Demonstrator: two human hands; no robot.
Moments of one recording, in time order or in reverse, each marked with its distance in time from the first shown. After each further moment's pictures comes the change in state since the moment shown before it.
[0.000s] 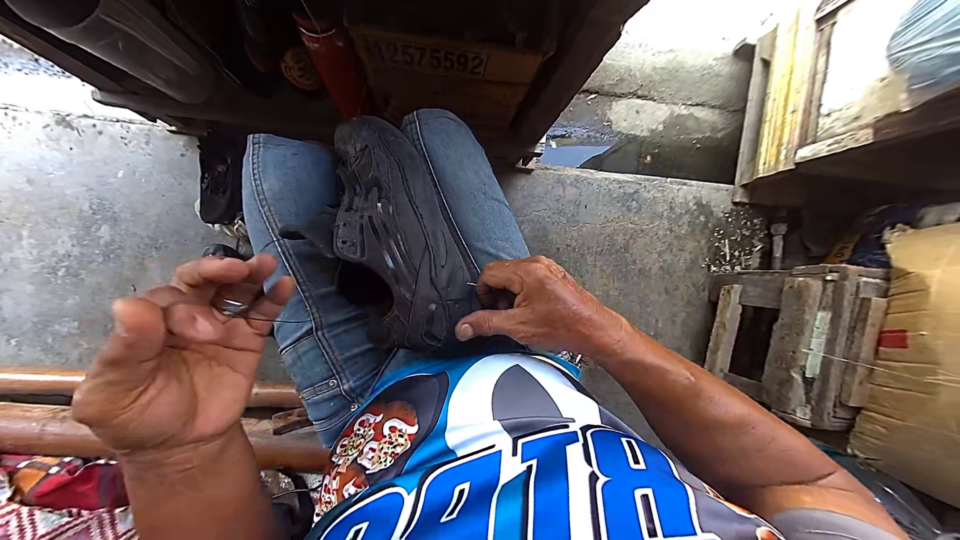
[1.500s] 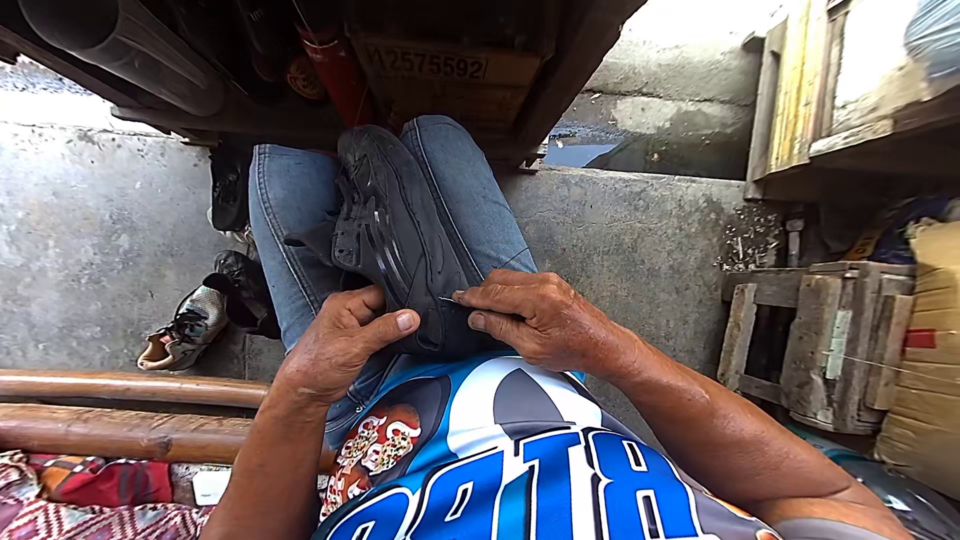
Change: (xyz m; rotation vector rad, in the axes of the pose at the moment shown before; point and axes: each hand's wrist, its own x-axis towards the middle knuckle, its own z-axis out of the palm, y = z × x) left_hand 0.014 -0.058 0.061 0.287 -0.188 -0.412; right_hand -0.010 -0.006 0.003 0.034 0.074 -0.301
